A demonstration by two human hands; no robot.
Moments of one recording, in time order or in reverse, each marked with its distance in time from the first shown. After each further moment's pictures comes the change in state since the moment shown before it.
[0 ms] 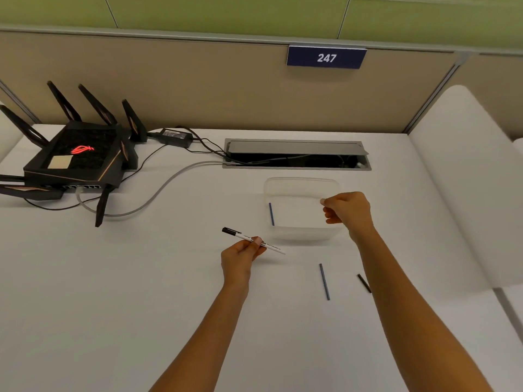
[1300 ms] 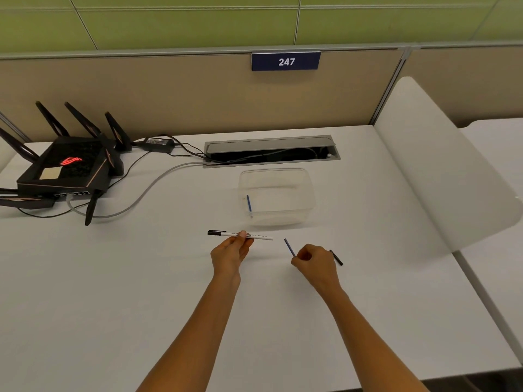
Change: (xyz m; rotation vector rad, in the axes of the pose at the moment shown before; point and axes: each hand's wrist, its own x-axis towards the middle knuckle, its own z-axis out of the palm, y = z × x) left_hand -0.049 -0.011 0.015 -0.100 0.010 -0.077; right_hand -0.112 0.123 0.003 -0.230 -0.110 -0.045
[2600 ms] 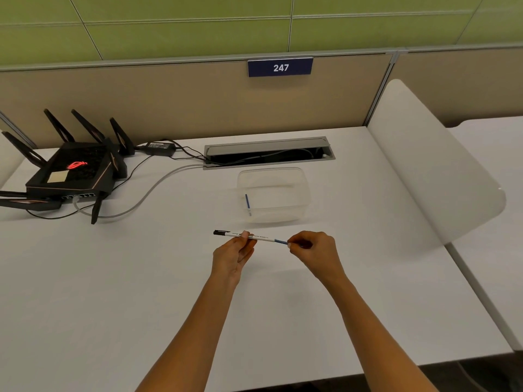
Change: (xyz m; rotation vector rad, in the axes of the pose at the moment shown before) left_hand -0.014 -0.003 -0.010 -0.017 -0.127 -0.086; right_hand -0.030 -0.027 -0.029 0.157 0.044 -0.312
